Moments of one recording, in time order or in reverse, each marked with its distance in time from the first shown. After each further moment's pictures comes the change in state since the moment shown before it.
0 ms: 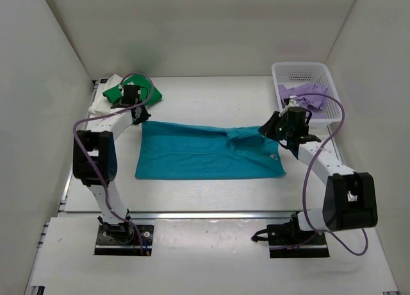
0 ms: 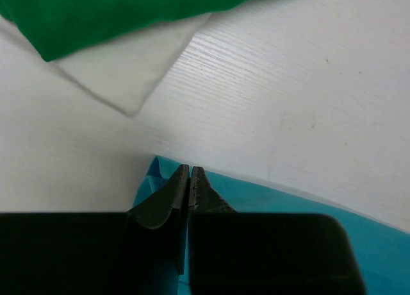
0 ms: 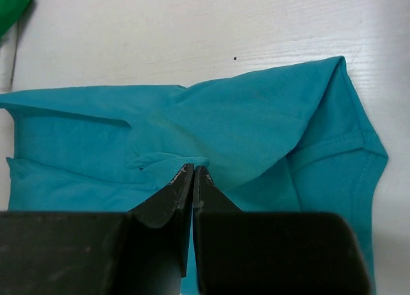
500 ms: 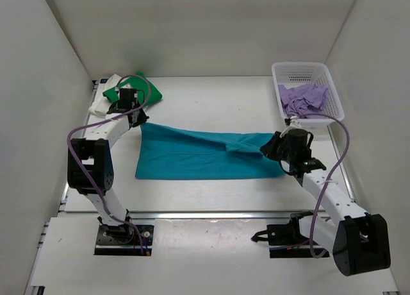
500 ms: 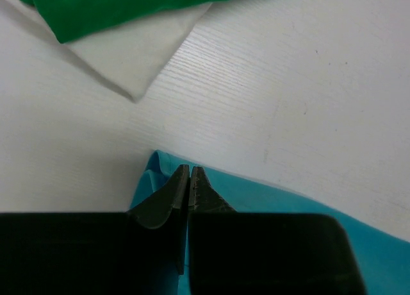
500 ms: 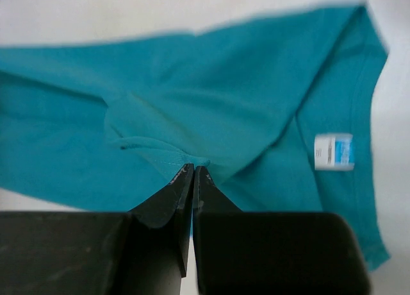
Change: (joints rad) left arm 0.012 -0.122 -0.108 0.037 0.027 -0.011; right arm 0.047 -0.348 -0.230 -0.082 0.077 -0.002
